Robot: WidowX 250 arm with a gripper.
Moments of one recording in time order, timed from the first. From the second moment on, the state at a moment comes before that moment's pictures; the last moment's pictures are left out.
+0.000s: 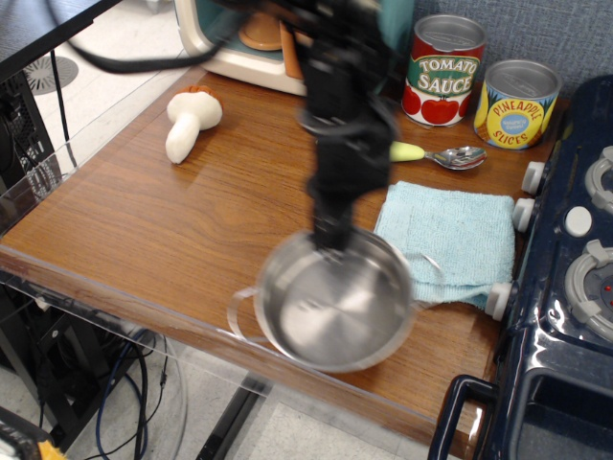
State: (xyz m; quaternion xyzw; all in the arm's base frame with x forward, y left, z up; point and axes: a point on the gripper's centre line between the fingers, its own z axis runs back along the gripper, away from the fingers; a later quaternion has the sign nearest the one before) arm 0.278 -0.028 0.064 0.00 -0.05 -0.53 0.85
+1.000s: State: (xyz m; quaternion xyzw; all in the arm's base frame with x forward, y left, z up) arm 0.280 0.142 0.061 0.00 0.01 -0.30 0.96
